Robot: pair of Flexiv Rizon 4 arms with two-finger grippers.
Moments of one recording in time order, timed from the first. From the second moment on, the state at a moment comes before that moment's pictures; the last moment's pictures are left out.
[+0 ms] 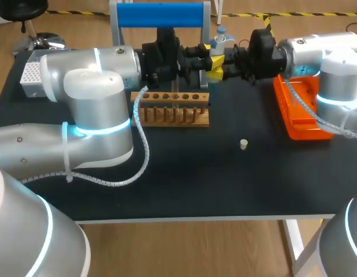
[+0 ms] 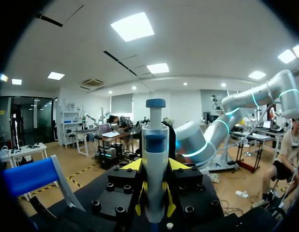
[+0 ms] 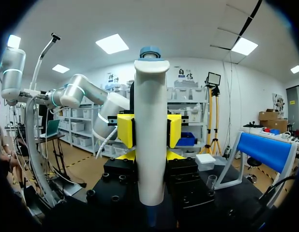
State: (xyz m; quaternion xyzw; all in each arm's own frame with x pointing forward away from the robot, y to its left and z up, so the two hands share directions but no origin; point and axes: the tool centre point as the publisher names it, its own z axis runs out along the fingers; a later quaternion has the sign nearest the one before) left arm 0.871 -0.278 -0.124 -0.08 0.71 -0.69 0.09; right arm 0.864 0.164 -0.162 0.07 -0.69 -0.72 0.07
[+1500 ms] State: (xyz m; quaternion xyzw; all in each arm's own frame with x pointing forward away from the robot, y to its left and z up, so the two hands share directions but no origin) left arm 0.869 -0.279 -0.124 -0.08 0.71 -0.69 0.09; right arm 0.987 0.100 -0.170 -0.06 -0.71 -0.70 0.01
